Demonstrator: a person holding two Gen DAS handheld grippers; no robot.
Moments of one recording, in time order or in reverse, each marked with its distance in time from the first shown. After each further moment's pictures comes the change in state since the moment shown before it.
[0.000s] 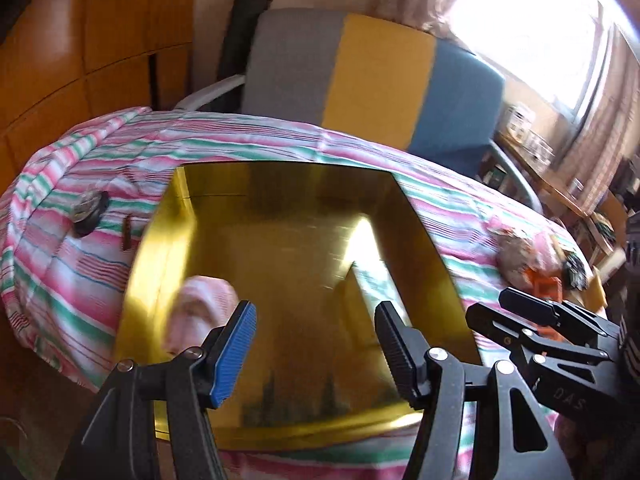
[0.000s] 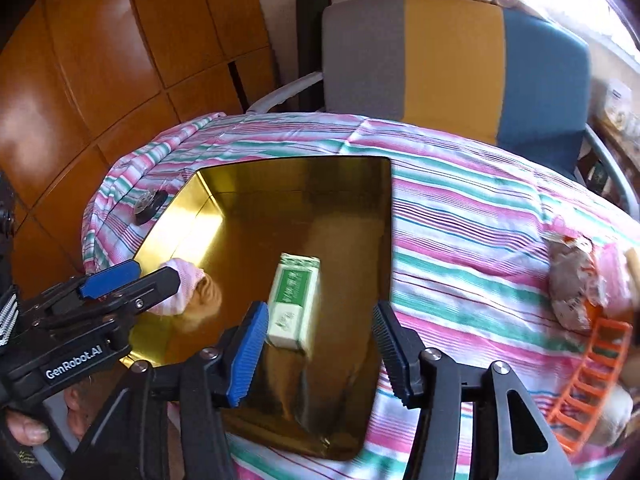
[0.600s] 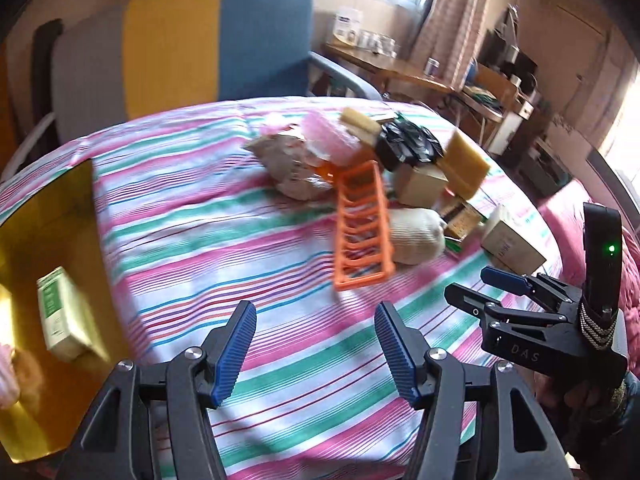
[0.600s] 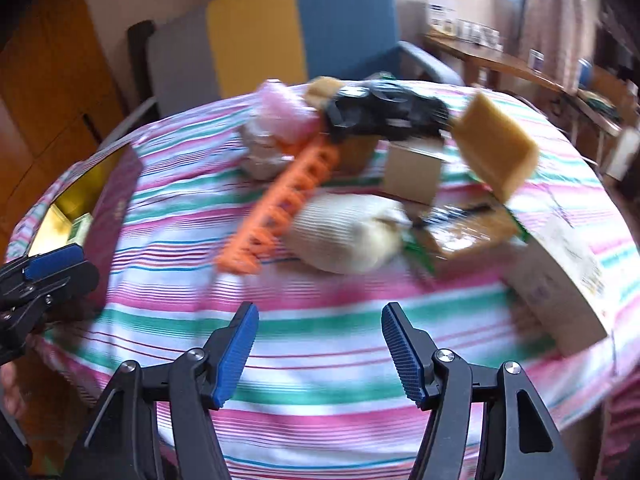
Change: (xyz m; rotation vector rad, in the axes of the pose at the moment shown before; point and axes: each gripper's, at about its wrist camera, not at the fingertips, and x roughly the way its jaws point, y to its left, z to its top) left arm 0.034 -0.210 -0.045 0.424 0.173 -0.349; right arm -0.109 -0.192 -0.149 0.381 0.009 -0.360
